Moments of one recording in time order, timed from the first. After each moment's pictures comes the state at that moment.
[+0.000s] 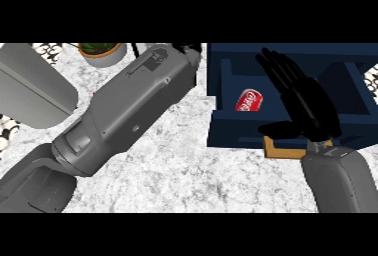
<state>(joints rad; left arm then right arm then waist) -1.36 0.11 -0.59 -0.62 0.96 0.81 -0.14 -0.40 -0.16 0.04 -1.62 1.00 0.13 -0.07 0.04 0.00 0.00</state>
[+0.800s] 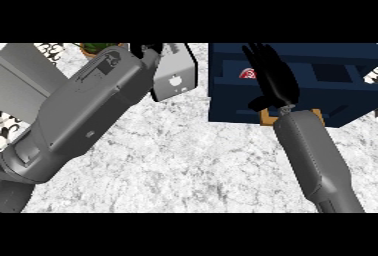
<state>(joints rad) -1.22 0.30 -0.59 -0.87 0.88 0.83 -0.01 -0.70 -0.14 -0.01 -0.92 1.24 -0.28 -0.12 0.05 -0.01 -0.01</state>
